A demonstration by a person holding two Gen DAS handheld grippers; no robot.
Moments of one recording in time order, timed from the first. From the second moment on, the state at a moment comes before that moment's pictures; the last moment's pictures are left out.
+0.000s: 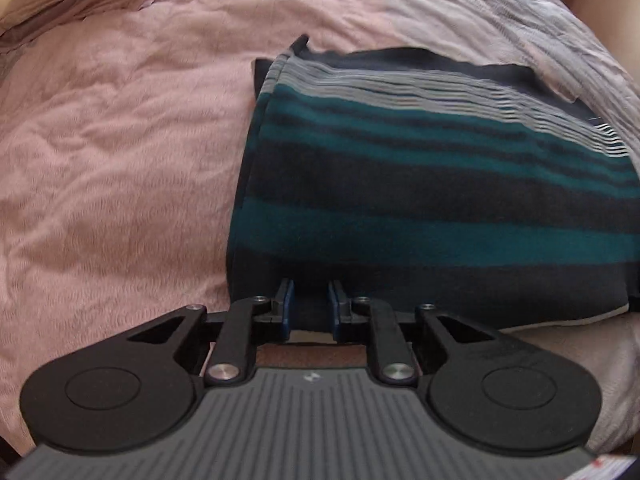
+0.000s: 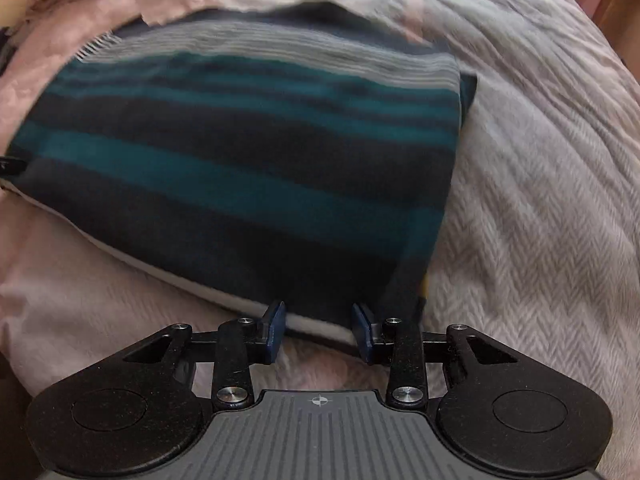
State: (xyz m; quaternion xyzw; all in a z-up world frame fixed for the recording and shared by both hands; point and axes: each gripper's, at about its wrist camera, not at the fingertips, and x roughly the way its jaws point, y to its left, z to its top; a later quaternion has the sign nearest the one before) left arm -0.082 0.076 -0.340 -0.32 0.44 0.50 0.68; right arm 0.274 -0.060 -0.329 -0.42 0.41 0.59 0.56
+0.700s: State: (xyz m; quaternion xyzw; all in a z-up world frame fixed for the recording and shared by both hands) left arm -0.107 -0.030 -0.153 -0.30 0.45 0.47 0.70; right arm 0.177 -0.124 -0.139 -0.28 0.47 0.58 0.61
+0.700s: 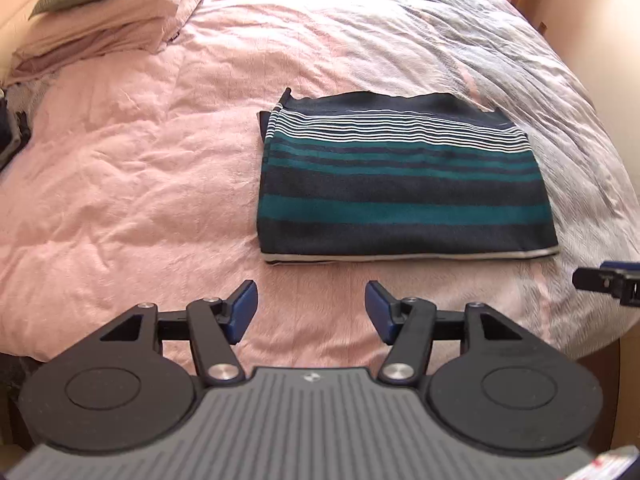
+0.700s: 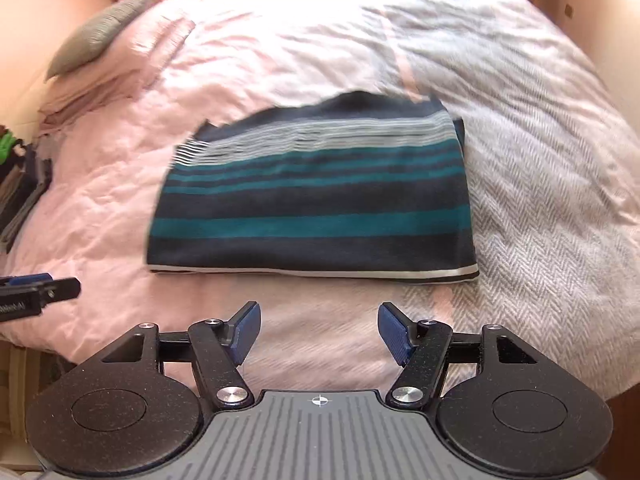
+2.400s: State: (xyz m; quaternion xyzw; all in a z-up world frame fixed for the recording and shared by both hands) left arm -0.038 -0.011 -0.121 -0.29 0.45 0.45 0.71; right arm 0.213 -0.105 -0.121 -0.32 0.46 0.57 0.60
